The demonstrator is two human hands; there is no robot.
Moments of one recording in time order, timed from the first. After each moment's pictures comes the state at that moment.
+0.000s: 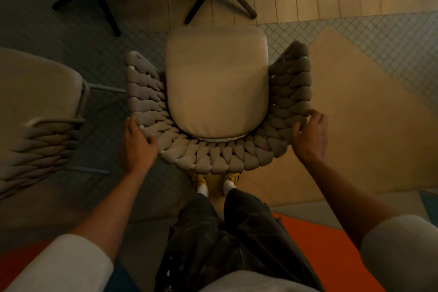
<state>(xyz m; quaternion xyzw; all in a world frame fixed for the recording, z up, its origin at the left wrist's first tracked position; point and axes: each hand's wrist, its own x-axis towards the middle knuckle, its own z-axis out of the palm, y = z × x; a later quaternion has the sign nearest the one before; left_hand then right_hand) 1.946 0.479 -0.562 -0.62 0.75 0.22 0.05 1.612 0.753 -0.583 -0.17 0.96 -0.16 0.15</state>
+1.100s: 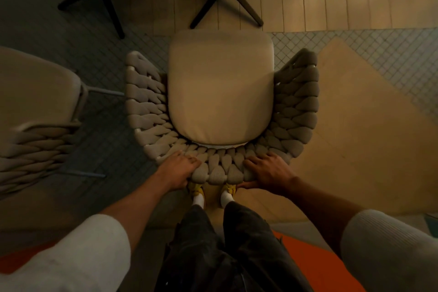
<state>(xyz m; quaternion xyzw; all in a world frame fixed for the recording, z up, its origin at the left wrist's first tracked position) 1.894 0.515 -0.616 -0.07 0.91 0.14 0.39 1.657 0.731 -0.635 -0.70 0.67 0.09 0.23</state>
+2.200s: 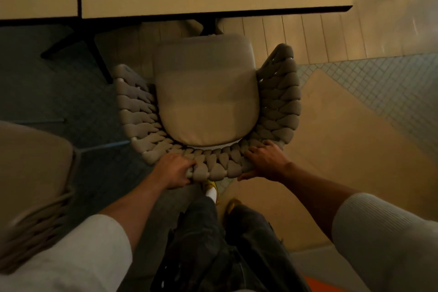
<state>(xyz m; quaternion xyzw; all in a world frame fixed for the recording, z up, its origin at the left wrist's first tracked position) 1.762 0.322 -0.613 -0.15 0.92 0.20 0.30 1.515 0.529 -0.607 -0.67 0.69 0.15 0.20</state>
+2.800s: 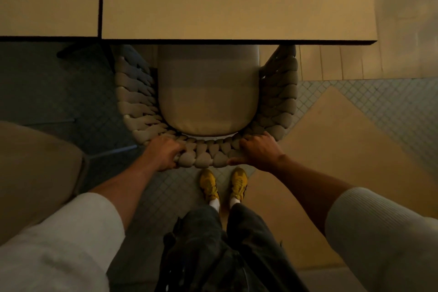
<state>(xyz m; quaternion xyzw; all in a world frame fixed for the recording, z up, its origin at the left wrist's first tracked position) 1.716 0.206 -0.598 -0.18 0.92 0.13 0.32 1.470 0.410 -0.589 -0.66 0.71 0.12 0.21</state>
